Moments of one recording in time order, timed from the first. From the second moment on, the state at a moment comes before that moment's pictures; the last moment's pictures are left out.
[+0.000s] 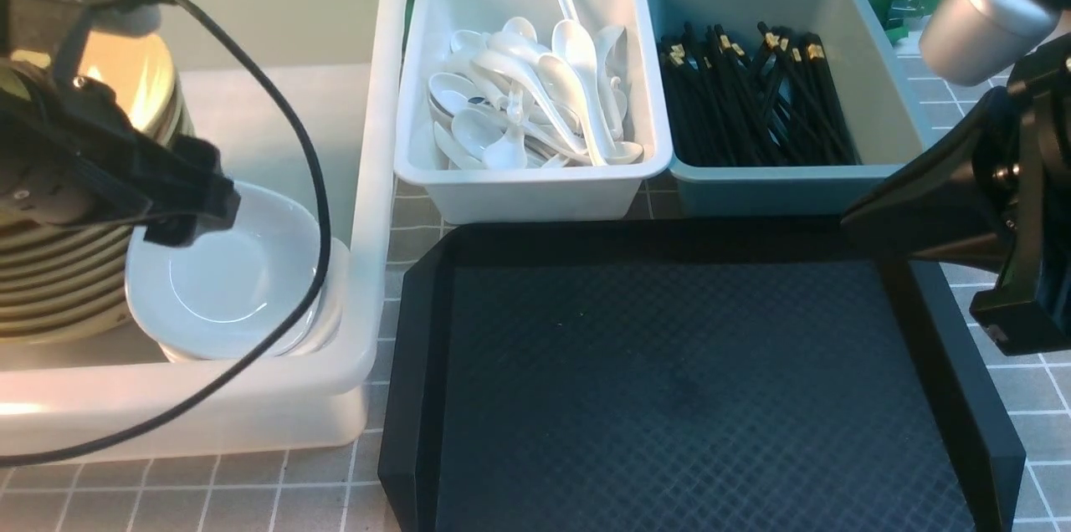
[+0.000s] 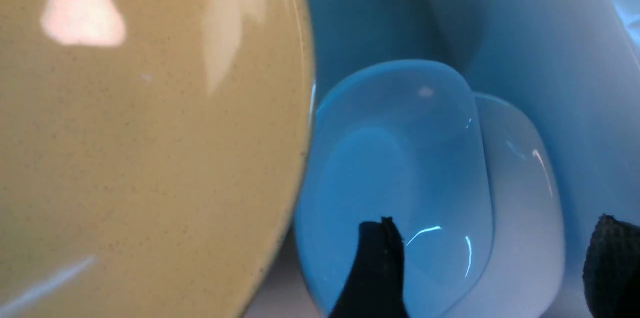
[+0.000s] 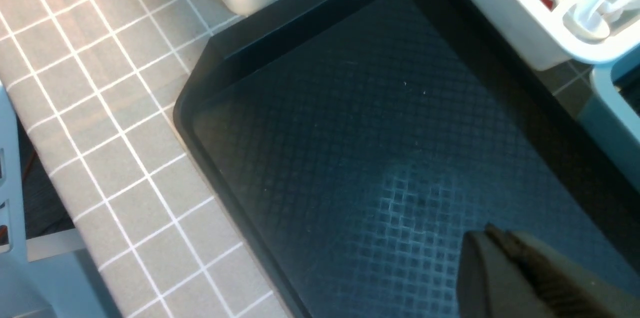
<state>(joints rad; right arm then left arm) 0.53 1.12 -1.24 0.22 1.09 -0.41 -0.12 1.22 -1.04 -0.02 0.84 0.11</state>
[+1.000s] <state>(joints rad) 0.53 1.12 -1.24 0.22 1.08 -0.42 -0.20 1.43 -1.16 0.18 0.81 0.08</state>
